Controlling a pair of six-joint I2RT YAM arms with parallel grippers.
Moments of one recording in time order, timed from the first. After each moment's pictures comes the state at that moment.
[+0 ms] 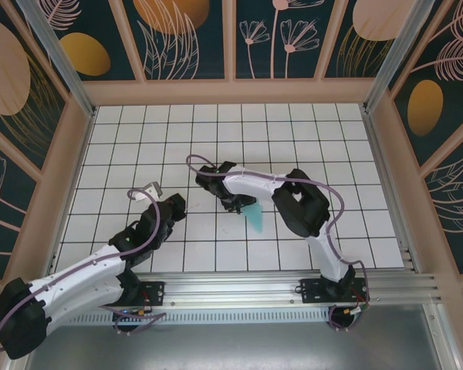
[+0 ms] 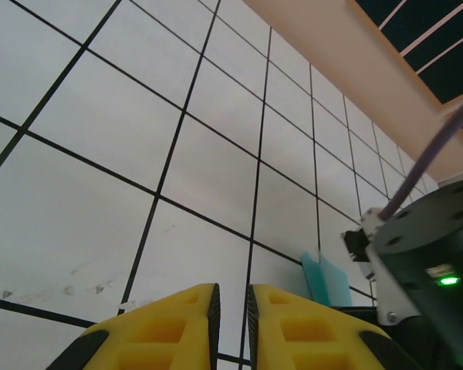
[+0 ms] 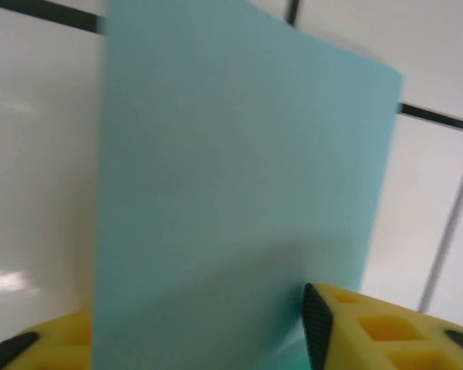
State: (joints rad) left arm -0.77 0.84 0.32 0.02 -0.46 -1.03; right arm 0.94 2.16 1.61 -1.06 0.37 0.66
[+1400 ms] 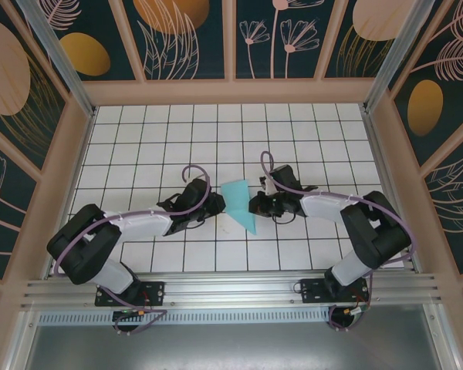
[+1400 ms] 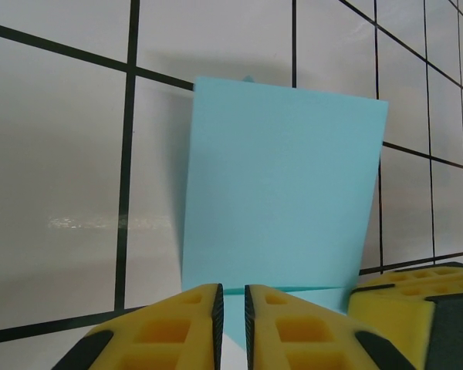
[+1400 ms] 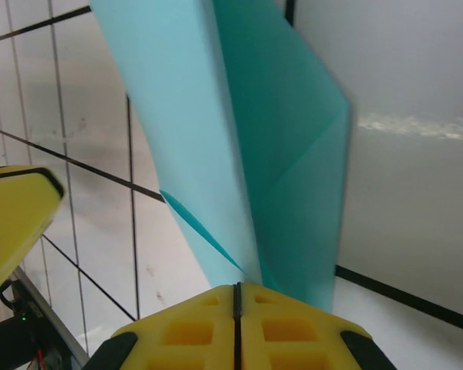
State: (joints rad) left arm -0.77 1.52 0.64 0.15 0.02 -1.00; right arm 0.55 1.57 0.68 -0.08 -0.52 0.67
